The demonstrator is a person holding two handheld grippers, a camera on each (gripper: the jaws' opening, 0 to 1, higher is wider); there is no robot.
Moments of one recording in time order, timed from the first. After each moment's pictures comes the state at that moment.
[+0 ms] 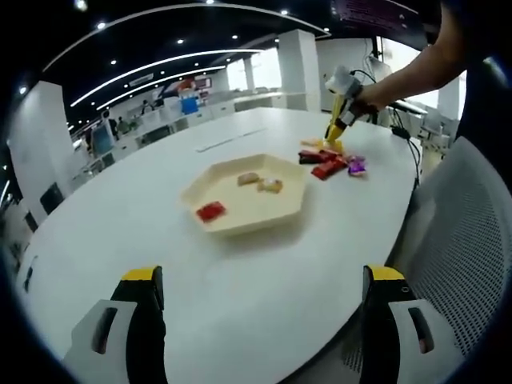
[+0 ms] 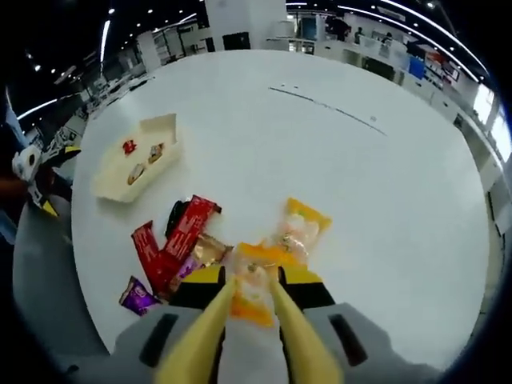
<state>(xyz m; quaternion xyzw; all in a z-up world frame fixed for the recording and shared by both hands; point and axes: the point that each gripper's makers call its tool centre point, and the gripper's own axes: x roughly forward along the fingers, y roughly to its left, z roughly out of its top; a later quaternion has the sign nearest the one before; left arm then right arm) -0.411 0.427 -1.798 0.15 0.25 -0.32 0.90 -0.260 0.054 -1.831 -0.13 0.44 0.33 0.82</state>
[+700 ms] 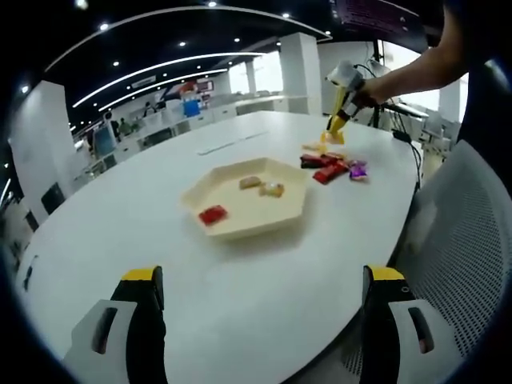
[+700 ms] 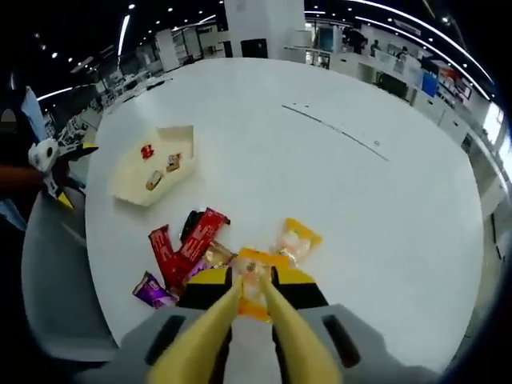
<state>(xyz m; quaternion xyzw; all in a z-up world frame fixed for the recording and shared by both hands) -0.410 0.425 -1.794 0.15 0.24 -0.32 0.91 -0.256 0.052 -1.783 -0.15 0.41 0.37 0.82</state>
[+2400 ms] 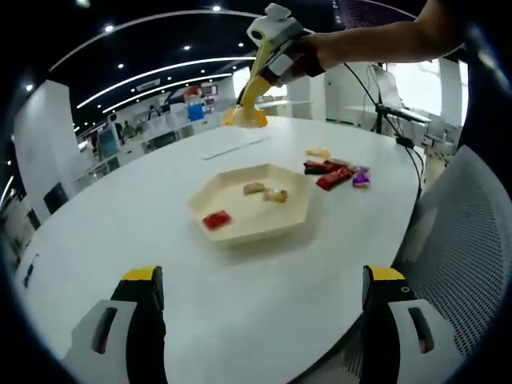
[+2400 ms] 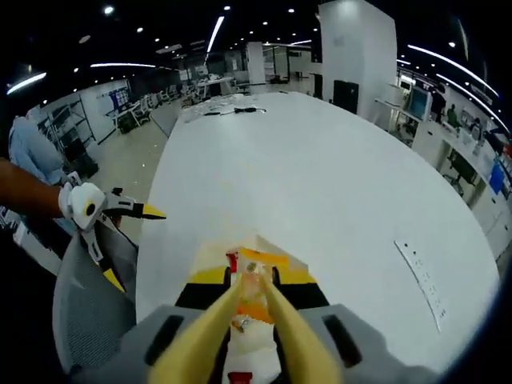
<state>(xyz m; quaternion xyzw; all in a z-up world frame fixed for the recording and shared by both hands) -0.407 0.426 -1.788 0.14 0.23 -0.31 0.91 -0.243 0.329 -1.683 -0.19 0.30 0.56 0.74</state>
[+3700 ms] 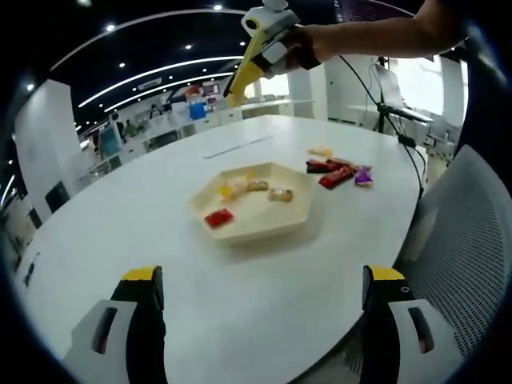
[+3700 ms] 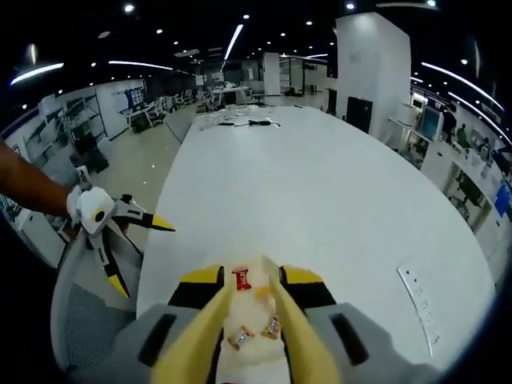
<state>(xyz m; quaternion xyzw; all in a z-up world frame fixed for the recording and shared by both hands) -0.405 0.429 -1.790 0.14 0.23 -0.30 0.91 -0.245 0.341 -1.663 -0.20 0.26 0.59 0.74</state>
